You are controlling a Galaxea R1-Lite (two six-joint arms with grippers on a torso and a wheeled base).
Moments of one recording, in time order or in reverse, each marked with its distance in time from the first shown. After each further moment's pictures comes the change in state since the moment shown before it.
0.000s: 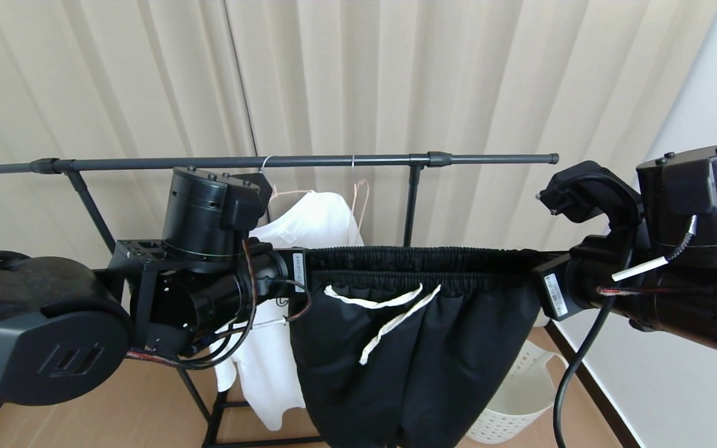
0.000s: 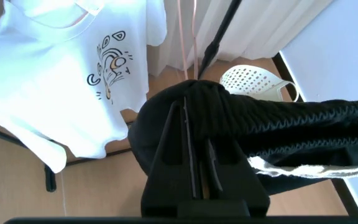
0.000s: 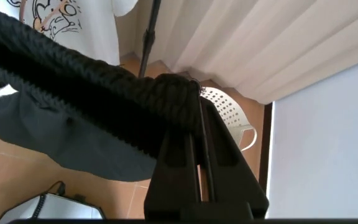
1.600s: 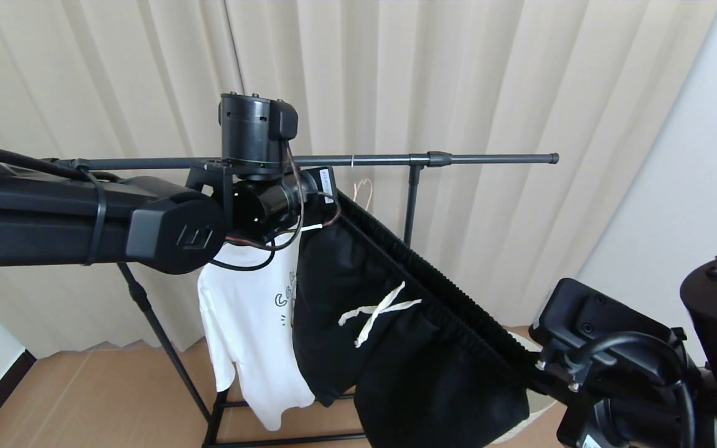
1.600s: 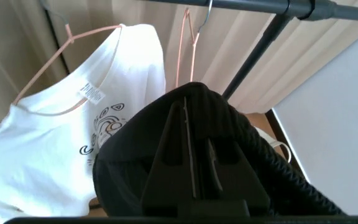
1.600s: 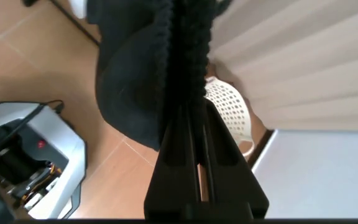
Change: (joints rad) left arm 0.085 0.257 -0.473 0.000 -0.011 0.023; right arm 0.347 -0.137 0.149 0.167 0.084 -0.119
